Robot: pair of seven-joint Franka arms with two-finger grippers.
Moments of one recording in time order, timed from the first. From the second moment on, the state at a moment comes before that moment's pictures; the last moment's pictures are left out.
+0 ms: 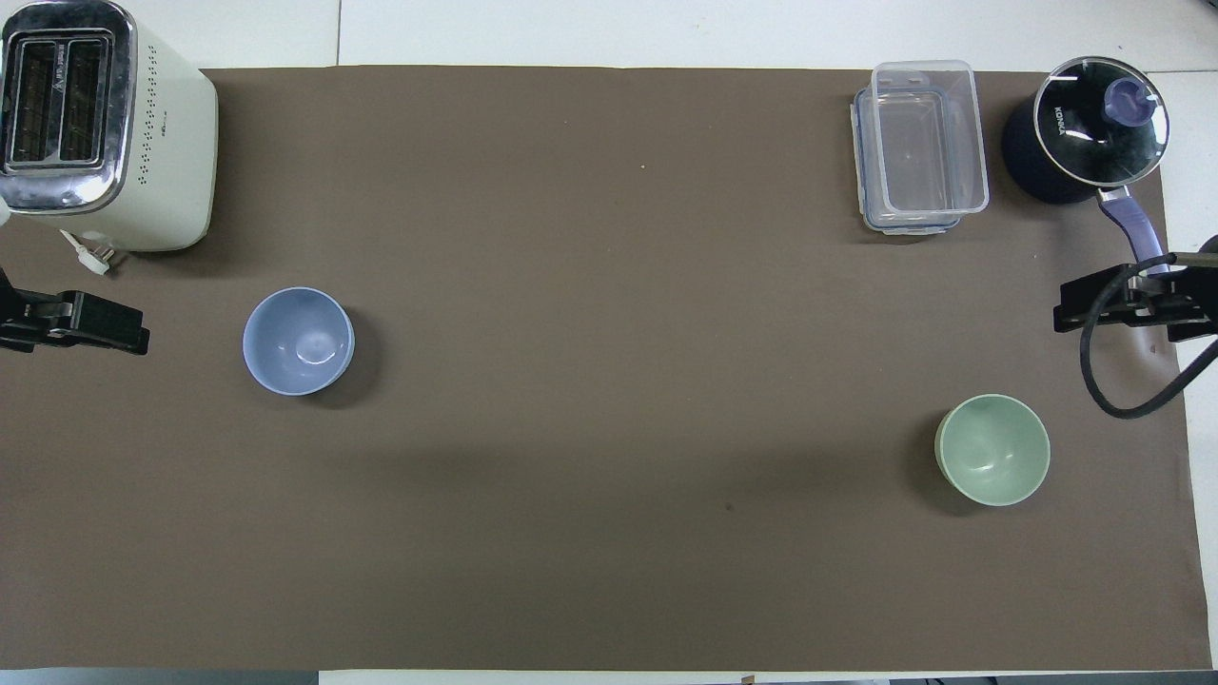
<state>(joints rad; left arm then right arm) 0.05 -0.08 -0.12 -1.69 0.01 1.53 0.03 -0.01 -0.06 -0.01 -1.65 0.00 1.52 0.10</state>
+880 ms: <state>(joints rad) 0.07 0.03 -0.11 -2.15 0.01 2.13 0.02 -0.03 -0.11 -0.01 -1.84 0.00 1.66 0.10</state>
